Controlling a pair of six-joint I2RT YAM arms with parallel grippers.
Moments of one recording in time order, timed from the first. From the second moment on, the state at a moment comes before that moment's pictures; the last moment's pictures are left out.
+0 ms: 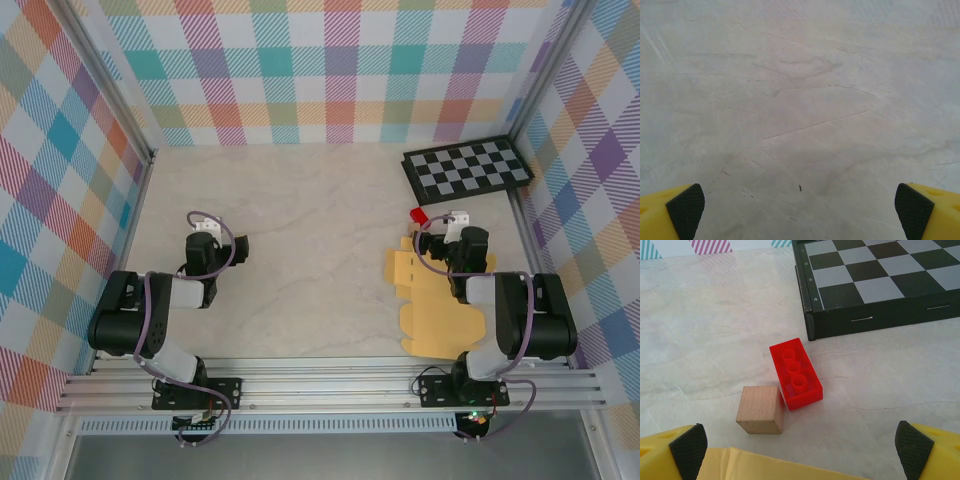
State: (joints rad) left arm -0.07 1.57 0.42 0.68 -0.07 -0.08; right arm -0.02 1.52 0.41 0.68 -0.18 0.05
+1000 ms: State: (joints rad) left arm -0.06 1.56 0.42 0.67 -0.05 -0.08; right arm -0.02 1.52 0.43 0.64 -0.18 0.05
